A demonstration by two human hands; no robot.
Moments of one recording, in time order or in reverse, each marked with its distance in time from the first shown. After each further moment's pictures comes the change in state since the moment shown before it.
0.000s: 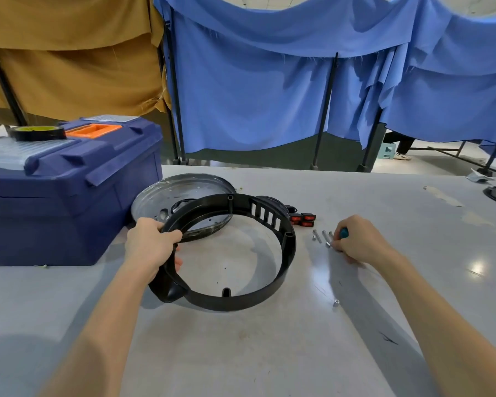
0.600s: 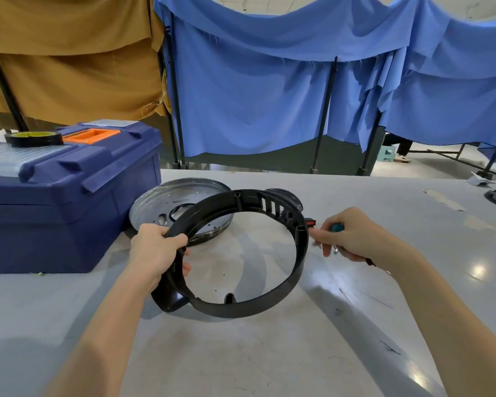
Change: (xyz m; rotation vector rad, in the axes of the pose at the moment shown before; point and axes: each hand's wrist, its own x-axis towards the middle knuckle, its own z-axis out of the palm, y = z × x) left_hand 0.002 0.000 0.008 -0.101 -0.072 0.010; right_hand -0.028 -0.038 -0.033 0.377 -0.235 -0.163
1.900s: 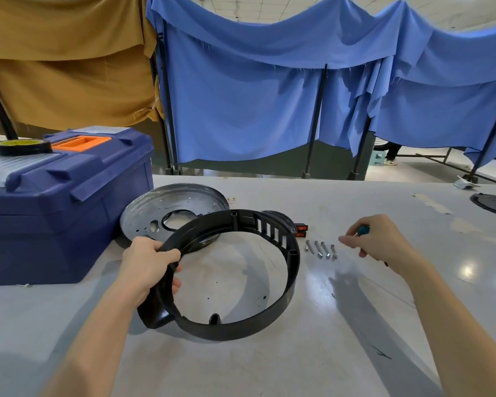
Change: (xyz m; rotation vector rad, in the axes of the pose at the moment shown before) left_hand -0.003 -0.006 -0.004 0.001 -0.087 -0.062; right_hand 0.006 0.044 -0.029 -0.141 0.343 0.186
